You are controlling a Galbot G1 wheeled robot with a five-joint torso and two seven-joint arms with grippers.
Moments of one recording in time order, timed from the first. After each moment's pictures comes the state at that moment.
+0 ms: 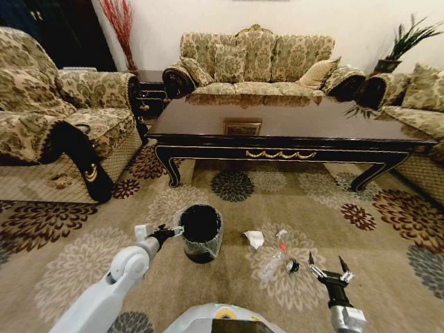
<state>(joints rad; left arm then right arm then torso) 1.37 -0.93 -0.39 -2.06 -1.01 0.56 -0.40 -1.79 1.38 0.79 1.79 0.13 0.36 0.08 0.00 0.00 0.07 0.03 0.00</state>
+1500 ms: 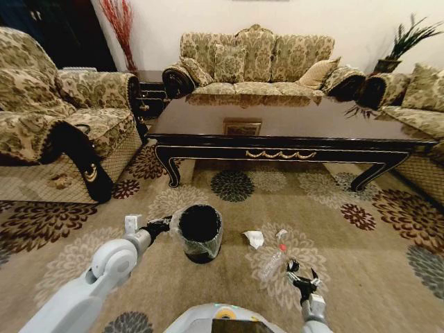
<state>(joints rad) 1.43 -0.81 -0.52 -2.23 -1.08 0.62 -0.46 -1.59 1.40 0.62 1.50 0.14 0.18 0.16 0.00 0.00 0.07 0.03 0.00</state>
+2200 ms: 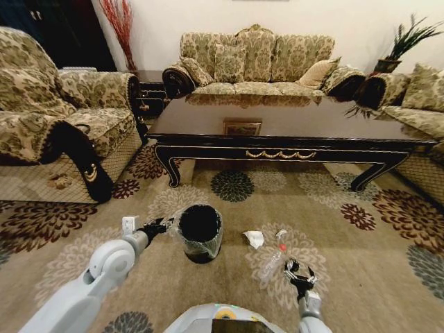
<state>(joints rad) 1.44 -0.81 -0.53 -2.21 -1.11 0.64 -0.47 -1.54 1.41 0.61 1.44 0.13 0.17 0.17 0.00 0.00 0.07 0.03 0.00</state>
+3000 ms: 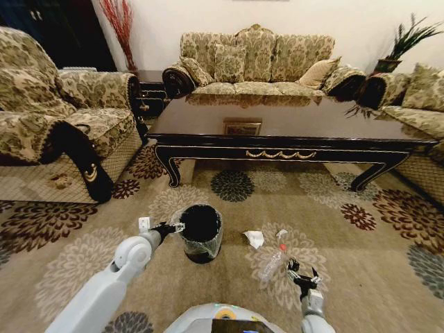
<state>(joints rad) 1.26 -0.94 -0.34 -2.00 -1.05 0.64 -0.47 -1.55 1.39 0.63 1.44 0.14 0.17 0.17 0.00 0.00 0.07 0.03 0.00</state>
